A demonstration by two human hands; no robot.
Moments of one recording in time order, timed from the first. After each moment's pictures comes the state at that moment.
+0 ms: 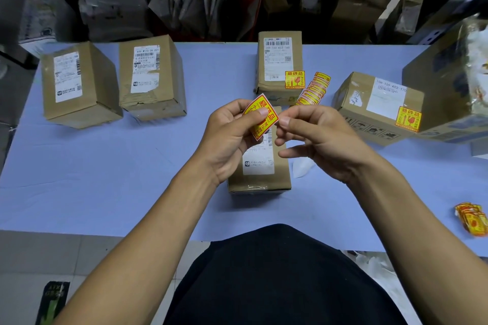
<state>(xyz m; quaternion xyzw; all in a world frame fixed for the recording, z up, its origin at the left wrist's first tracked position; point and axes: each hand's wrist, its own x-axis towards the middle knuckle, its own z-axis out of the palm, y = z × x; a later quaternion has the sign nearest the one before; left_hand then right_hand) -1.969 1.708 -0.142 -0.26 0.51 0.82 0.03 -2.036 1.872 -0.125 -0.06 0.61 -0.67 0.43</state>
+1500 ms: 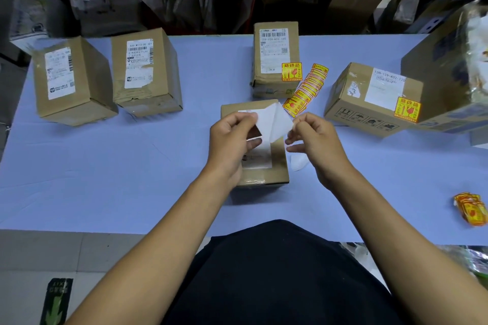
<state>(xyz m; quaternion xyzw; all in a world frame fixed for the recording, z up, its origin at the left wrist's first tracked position) -1.964 1.731 -0.179 -0.39 0.53 0.75 -0.03 -2.022 1.880 -0.188 0.02 0.74 -0.62 0.27</state>
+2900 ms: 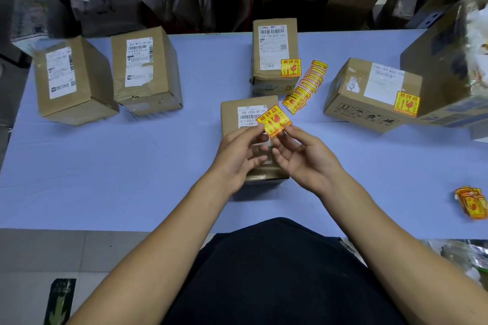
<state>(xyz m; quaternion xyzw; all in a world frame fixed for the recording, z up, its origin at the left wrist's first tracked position) -1.951 1.738 -0.198 -0.40 0.44 0.80 0.10 -2.001 1.876 -0.196 0.30 0.35 -0.79 0.41</state>
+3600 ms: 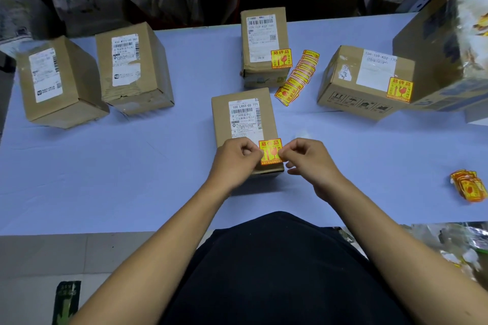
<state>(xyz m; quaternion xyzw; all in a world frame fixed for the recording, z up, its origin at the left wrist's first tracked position) -1.930 1.742 -0.224 -0.30 0.79 0.52 0.14 -1.985 1.909 -0.233 0.09 0.77 -0.53 0.35</state>
